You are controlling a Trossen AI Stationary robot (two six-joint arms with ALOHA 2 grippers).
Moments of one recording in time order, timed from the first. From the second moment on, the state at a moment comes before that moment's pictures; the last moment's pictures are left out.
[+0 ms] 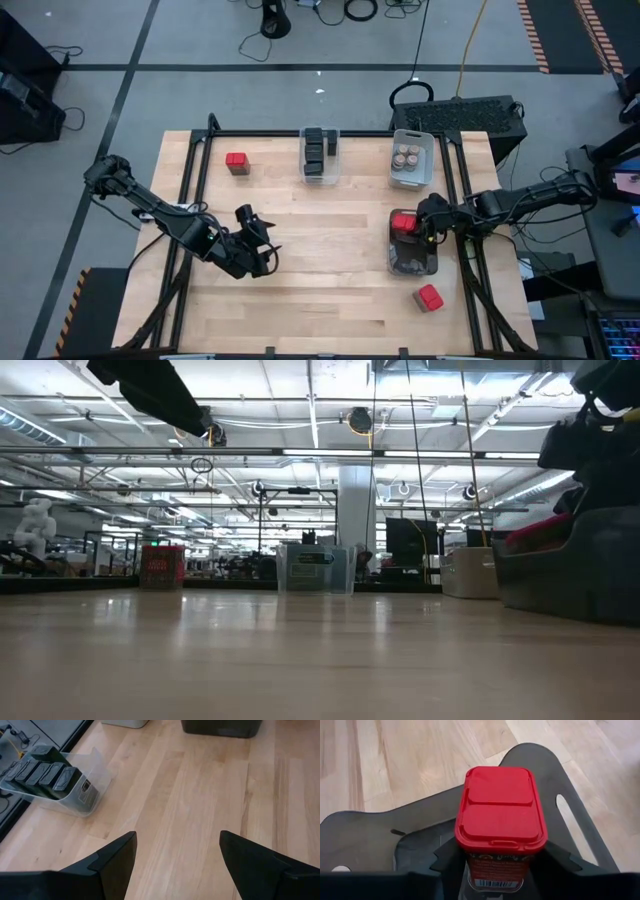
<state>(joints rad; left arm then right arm) -0.54 1.29 0.95 -0.61 -0.69 -0.54 0.21 0.57 0.35 -0.65 0.17 0.61</state>
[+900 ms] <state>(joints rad) -0.54 1.29 0.95 -0.61 -0.69 -0.54 0.21 0.57 0.47 -0.67 0.19 0.53</state>
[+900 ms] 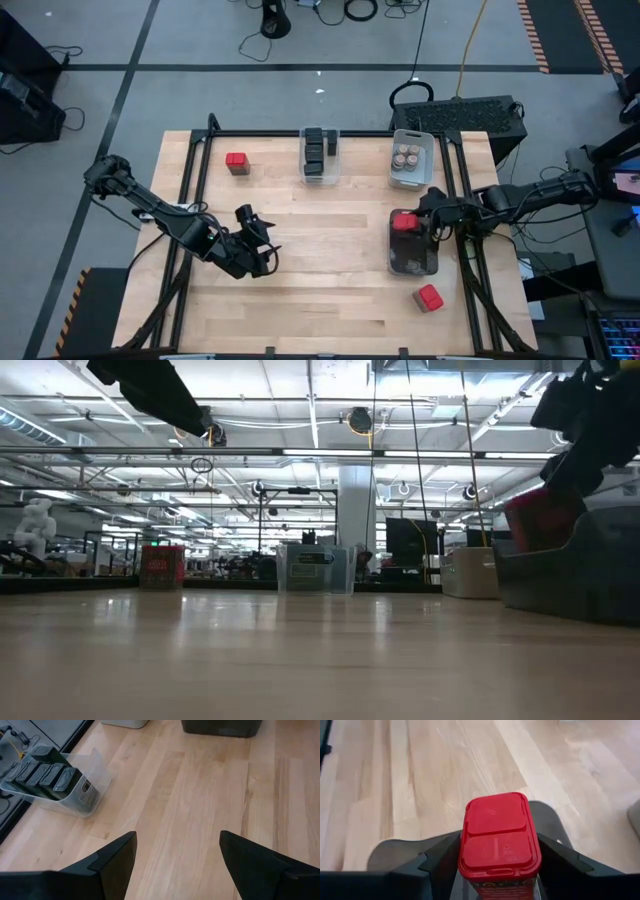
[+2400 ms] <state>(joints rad) -0.54 1.29 0.95 -0.59 -0.69 -0.54 0.26 0.92 0.64 -0.70 0.12 0.36</state>
